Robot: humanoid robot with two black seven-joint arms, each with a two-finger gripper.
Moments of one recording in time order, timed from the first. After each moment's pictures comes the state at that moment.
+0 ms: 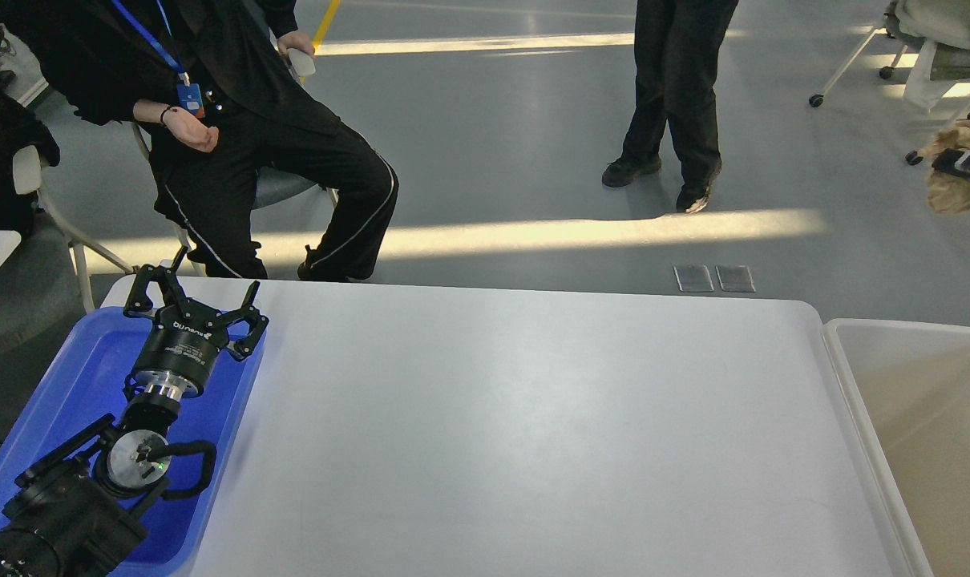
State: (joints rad) left arm -0.49 0.34 -0.88 -0.55 -0.06 -0.62 -0.51; right arm 1.44 -1.32 -0.24 1.35 -0.57 0.05 0.24
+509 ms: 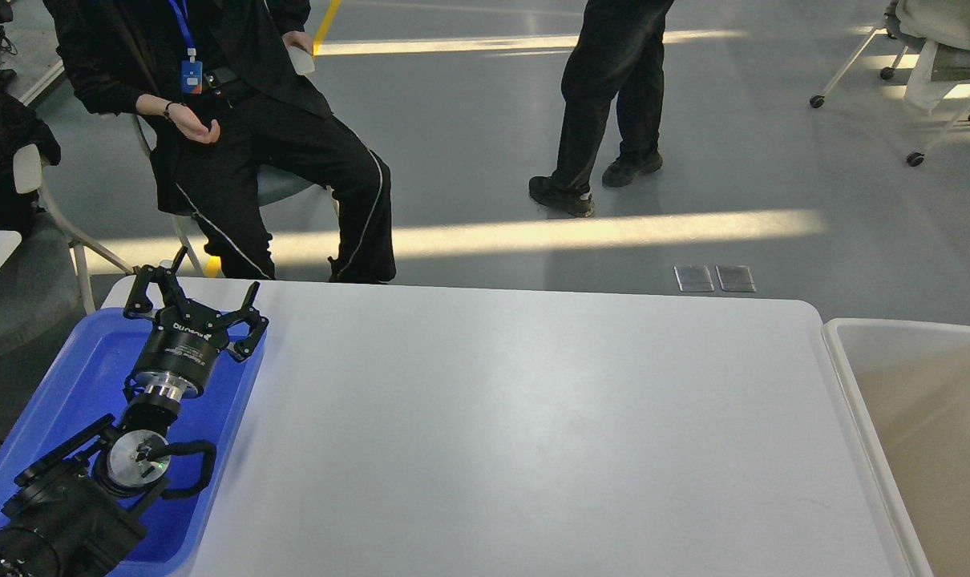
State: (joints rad) left arm -0.49 0.34 -0.88 -0.55 -0.06 -0.62 -0.51; right arm 1.26 -1.33 -0.24 1.18 0.05 -0.01 0.30
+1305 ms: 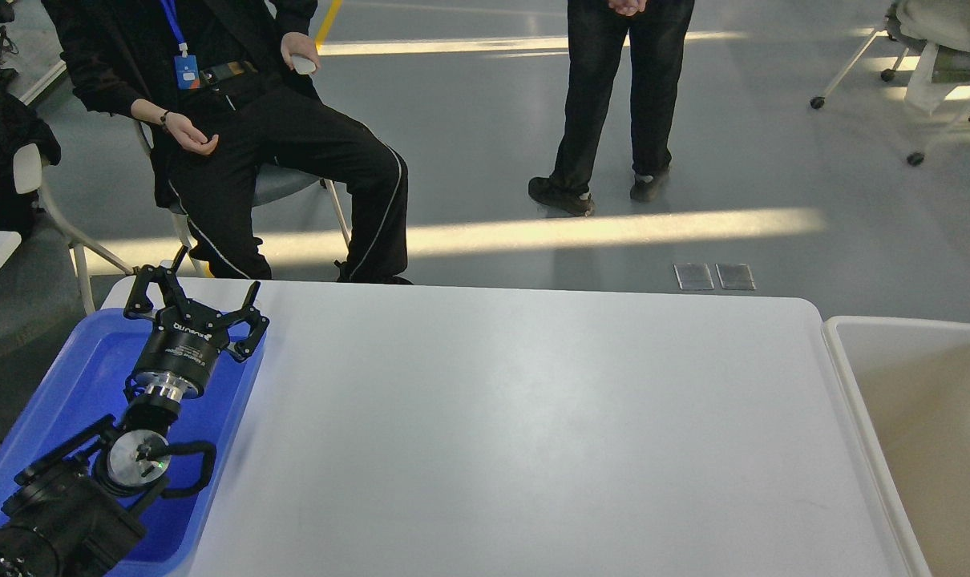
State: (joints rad) left arm -0.49 0.34 -0.88 -0.55 -0.06 -0.62 -0.51; right arm 0.69 -0.92 0.06 0.43 0.42 0.11 0.30
